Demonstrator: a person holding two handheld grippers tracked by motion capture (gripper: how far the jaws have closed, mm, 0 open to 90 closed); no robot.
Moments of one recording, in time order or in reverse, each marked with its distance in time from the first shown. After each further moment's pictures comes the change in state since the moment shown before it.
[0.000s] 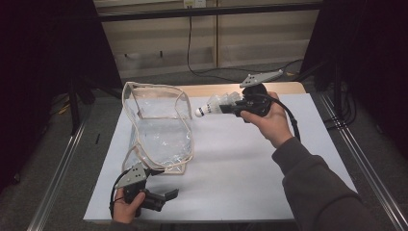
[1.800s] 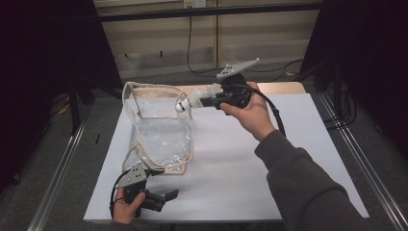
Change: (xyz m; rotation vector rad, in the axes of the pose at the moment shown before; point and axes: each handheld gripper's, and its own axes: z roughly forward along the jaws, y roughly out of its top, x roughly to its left) left arm 0.000 -0.001 0.001 -0.005 -0.003 -0.014; right arm 0.027 0.043 0.024 0.002 0.029 -0.050
